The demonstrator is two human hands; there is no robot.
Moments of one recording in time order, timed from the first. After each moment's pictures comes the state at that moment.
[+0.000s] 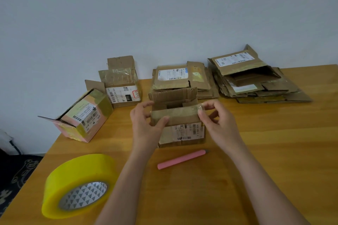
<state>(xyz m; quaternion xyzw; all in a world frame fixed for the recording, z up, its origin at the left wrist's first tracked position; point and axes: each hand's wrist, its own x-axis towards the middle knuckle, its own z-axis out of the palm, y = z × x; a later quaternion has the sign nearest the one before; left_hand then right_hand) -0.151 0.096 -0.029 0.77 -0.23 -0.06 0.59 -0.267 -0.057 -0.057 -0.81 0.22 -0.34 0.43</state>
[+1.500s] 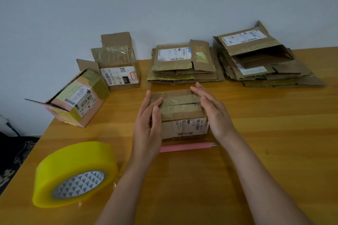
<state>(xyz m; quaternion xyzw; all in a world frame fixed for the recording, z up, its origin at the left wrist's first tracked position) -0.155 0.109 -0.081 0.74 -0.32 -0.02 0.60 -0.248 -0.046 -0.075 -0.71 0.16 -0.27 0.62</state>
